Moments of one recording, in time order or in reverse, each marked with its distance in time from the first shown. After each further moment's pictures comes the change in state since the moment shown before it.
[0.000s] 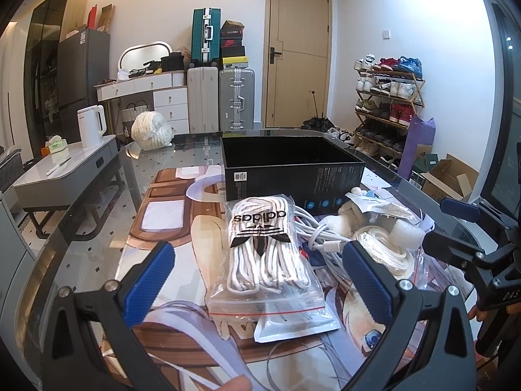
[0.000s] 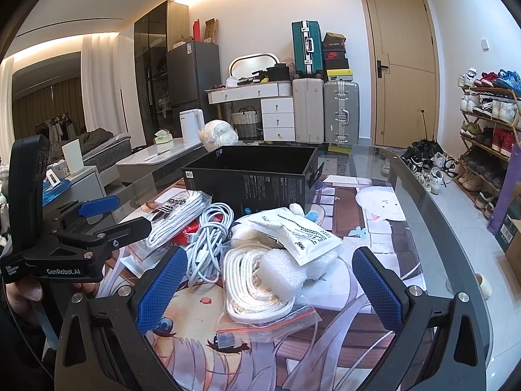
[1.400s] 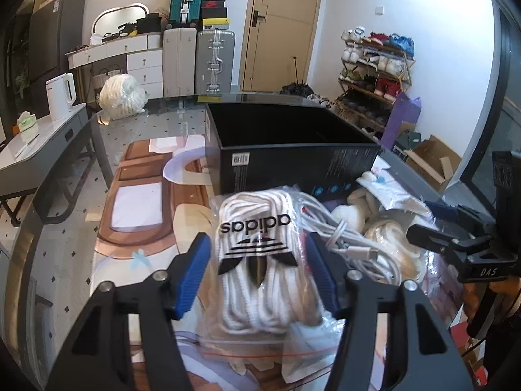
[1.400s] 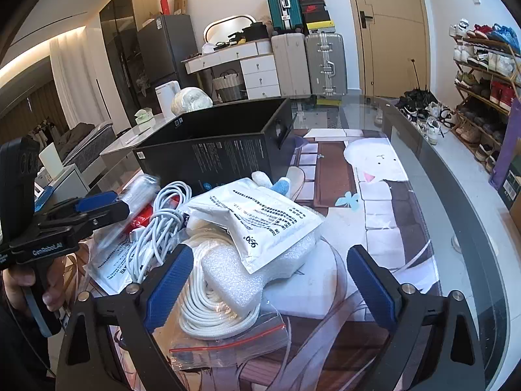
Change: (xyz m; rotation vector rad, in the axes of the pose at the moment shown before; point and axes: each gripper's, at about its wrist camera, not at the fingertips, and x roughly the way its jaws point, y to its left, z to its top) left arm 0.055 0.026 0.021 -0.016 0.193 -0.126; right arm 0.060 -0.036 0.003 0.126 0.209 -0.012
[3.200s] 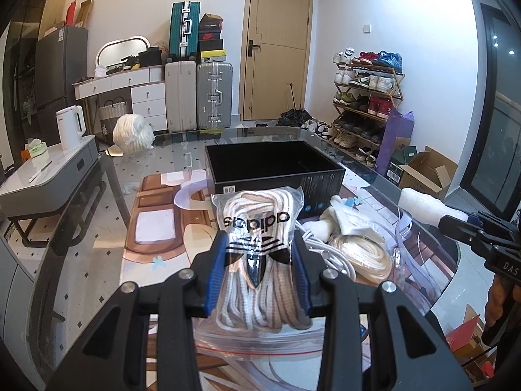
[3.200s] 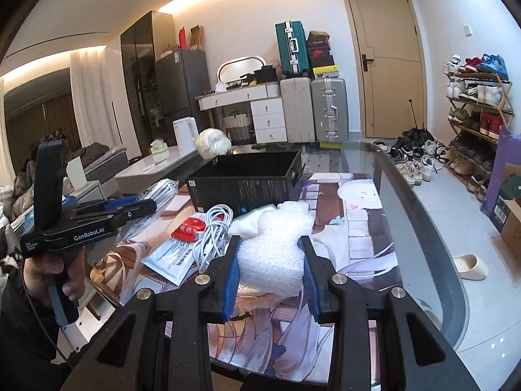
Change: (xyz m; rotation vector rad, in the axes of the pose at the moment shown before) left arm -0.068 -0.023 -0.006 0.048 -0.144 0.024; right arm -0.111 0.024 -0.029 -0.046 -0.213 0.004
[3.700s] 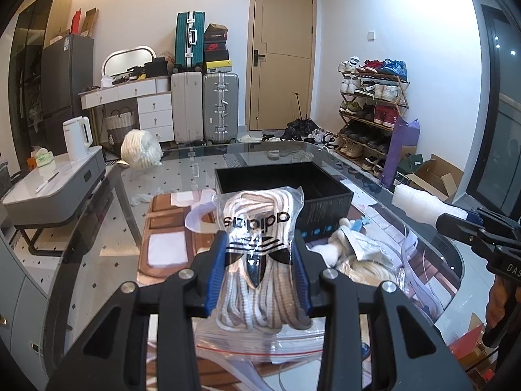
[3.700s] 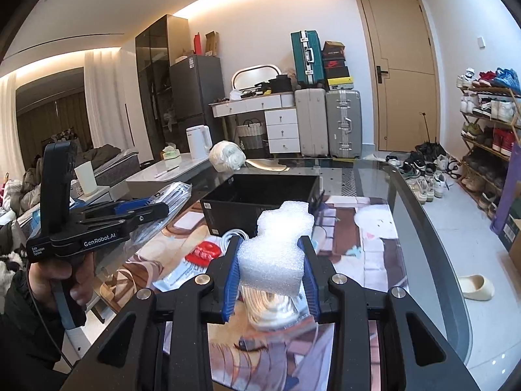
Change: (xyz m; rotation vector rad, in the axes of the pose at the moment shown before) left arm -0.003 0.004 0.022 0.009 -0.044 0.038; right arm 0.009 0.016 0.032 -0.047 -0.032 0.055
